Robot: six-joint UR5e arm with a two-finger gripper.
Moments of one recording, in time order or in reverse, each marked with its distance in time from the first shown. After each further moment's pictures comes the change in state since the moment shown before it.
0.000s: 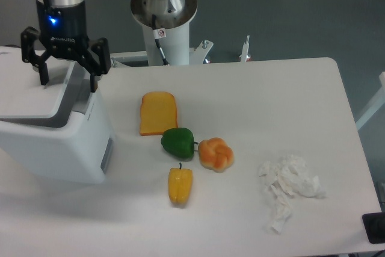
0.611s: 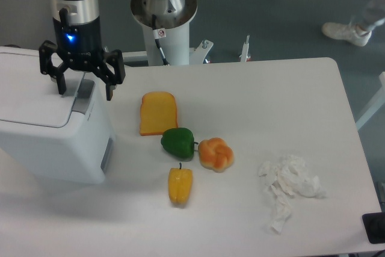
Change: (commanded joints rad) arm 0.000 -0.031 -0.009 0.002 0.034 0.000
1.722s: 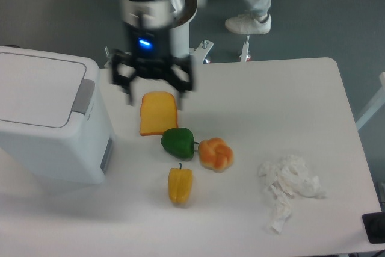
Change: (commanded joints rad) arm 0.457 -0.205 0.161 -0.009 -0.068 0.576
